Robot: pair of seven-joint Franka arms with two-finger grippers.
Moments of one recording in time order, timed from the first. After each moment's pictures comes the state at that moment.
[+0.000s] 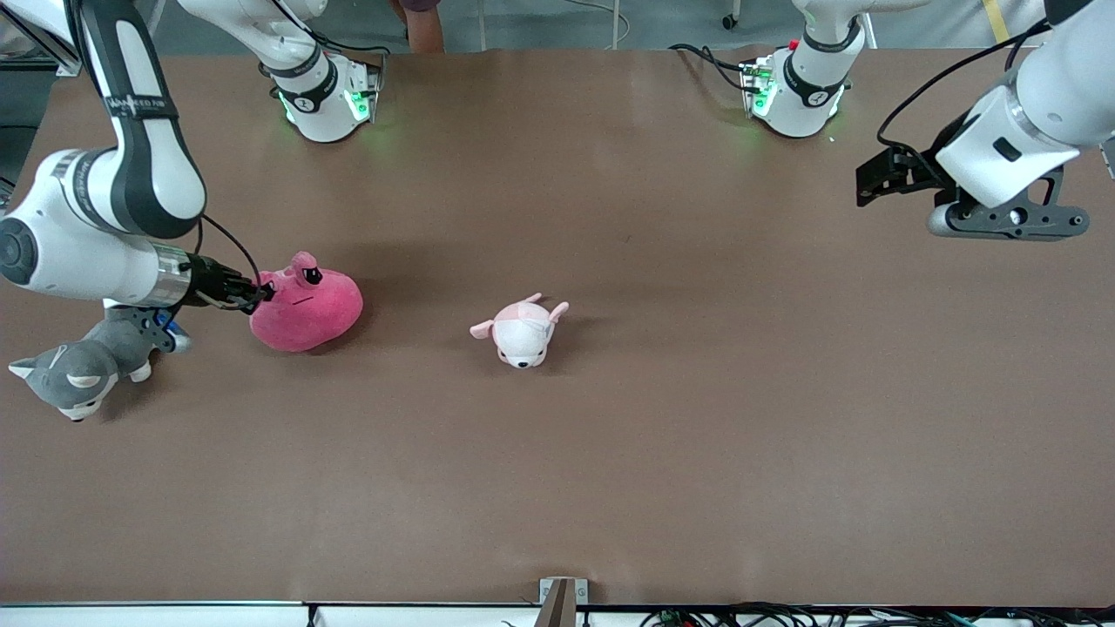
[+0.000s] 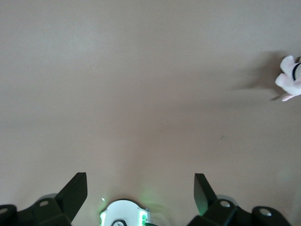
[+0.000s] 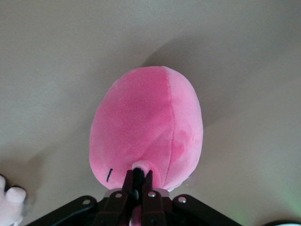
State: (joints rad) left arm 0.05 0.06 -0.26 -1.47 -0.05 1.38 -0.14; right arm -0.02 0.19 -0.02 -2.04 0.24 1.95 0.45
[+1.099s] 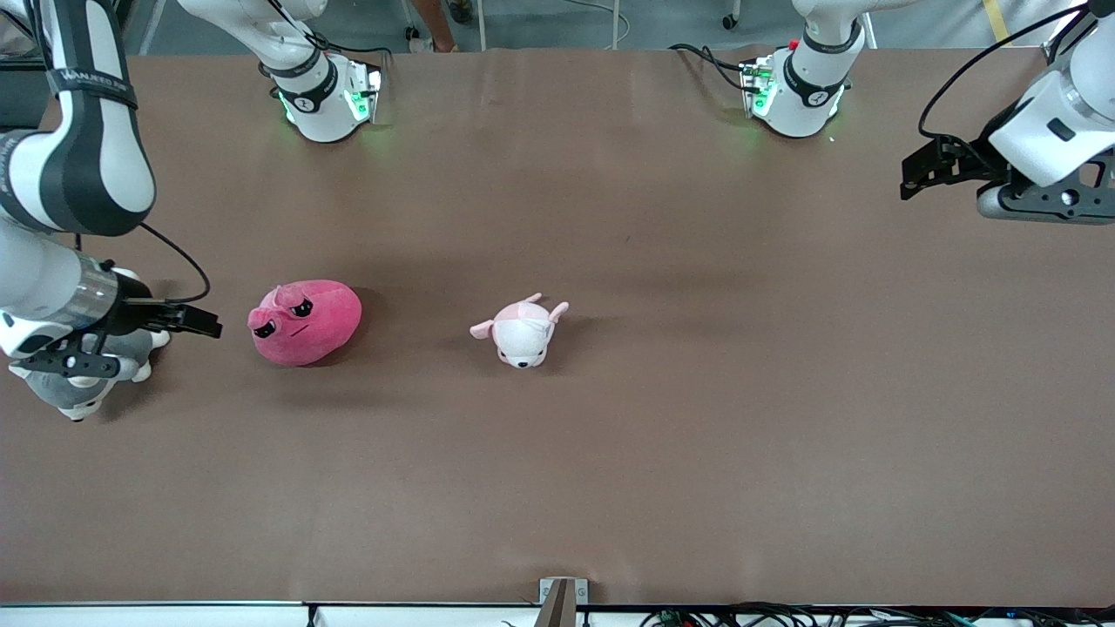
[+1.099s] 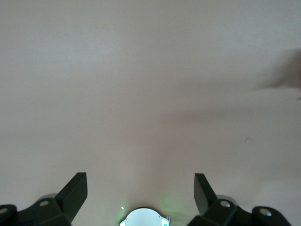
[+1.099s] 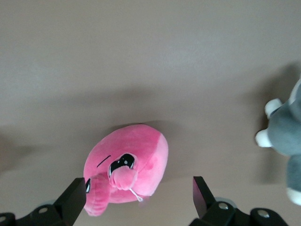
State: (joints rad) left arm 0.17 -0.08 -0.26 -1.65 -0.05 1.48 -0.02; right arm -0.02 0.22 -0.02 -1.67 0.04 1.82 0.01
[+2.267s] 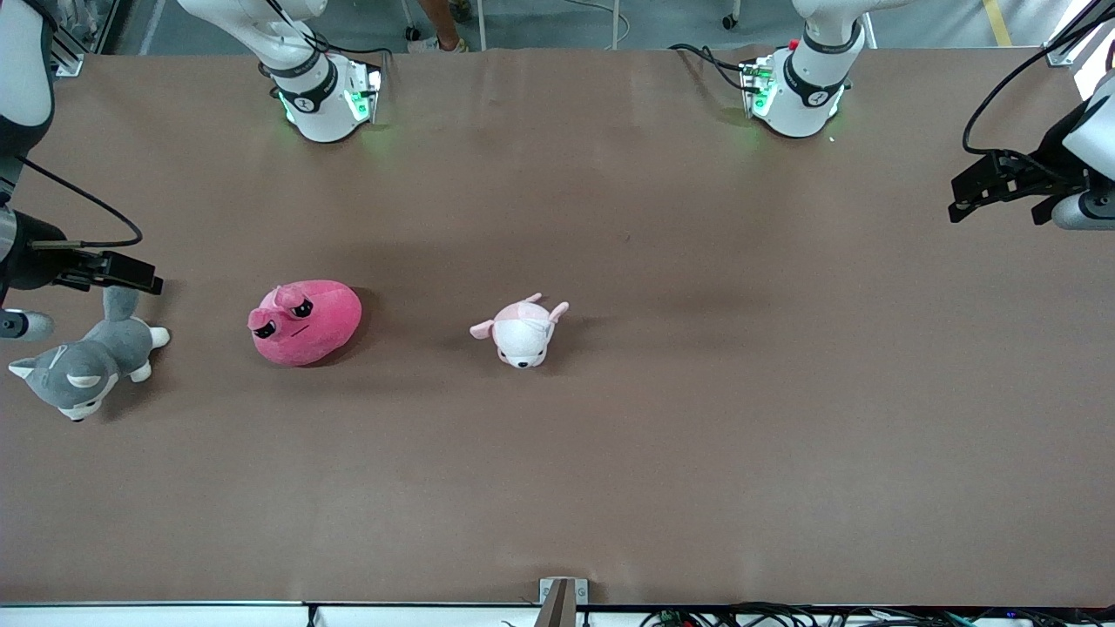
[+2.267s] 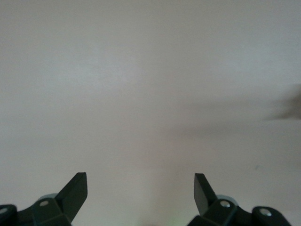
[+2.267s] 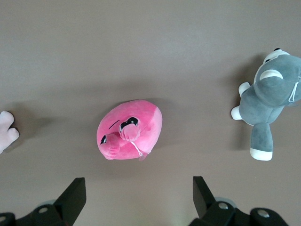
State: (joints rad) left arm 0.19 -0.02 -0.26 -1.54 0.02 1.52 -0.02; right arm -0.01 0.22 -0.02 -1.39 0.02 1.48 0.04
